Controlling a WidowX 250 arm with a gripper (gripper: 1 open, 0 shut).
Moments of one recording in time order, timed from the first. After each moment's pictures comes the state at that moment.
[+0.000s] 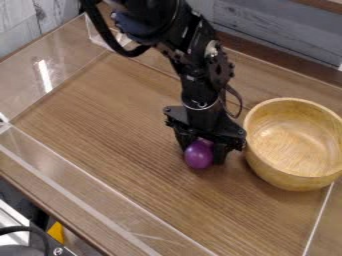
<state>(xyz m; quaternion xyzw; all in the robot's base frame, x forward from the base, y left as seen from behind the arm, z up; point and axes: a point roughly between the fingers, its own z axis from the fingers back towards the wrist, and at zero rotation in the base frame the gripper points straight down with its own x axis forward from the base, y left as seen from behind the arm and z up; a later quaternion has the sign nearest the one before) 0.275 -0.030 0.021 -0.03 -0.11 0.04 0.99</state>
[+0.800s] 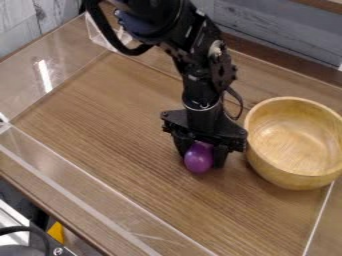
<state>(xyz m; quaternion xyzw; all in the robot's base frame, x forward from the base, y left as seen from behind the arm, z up) 0.267 -0.034 0.023 -0.03 -0.08 0.09 0.99</state>
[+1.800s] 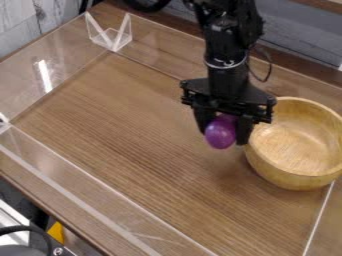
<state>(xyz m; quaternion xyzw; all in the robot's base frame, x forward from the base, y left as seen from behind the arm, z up) 0.274 -0.062 0.071 -0.06 -0.06 0.05 0.99</state>
